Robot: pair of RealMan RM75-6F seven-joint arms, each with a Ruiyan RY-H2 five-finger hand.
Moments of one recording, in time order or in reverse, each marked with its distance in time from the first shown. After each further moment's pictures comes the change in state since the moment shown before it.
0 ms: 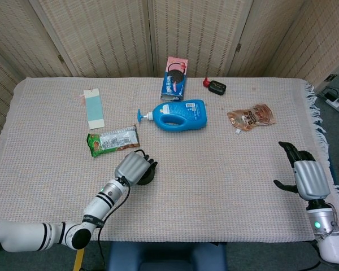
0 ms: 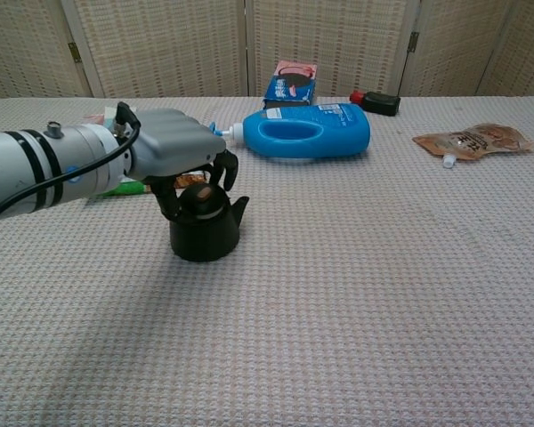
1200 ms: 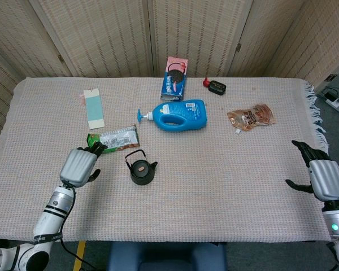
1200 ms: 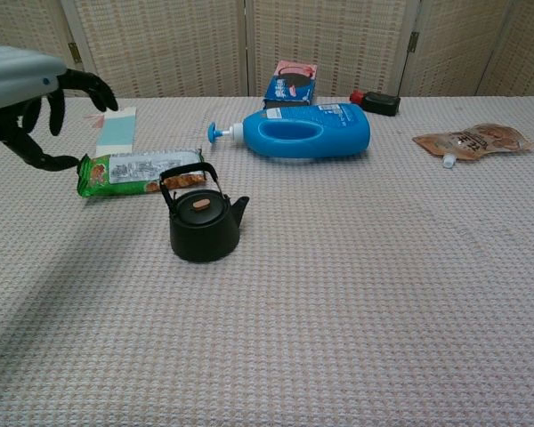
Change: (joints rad) left arm 0.284 0.293 0.106 -0.217 0.192 0.367 -0.326; right arm -0.037 0.091 0.001 0.035 -0.047 0.015 0.142
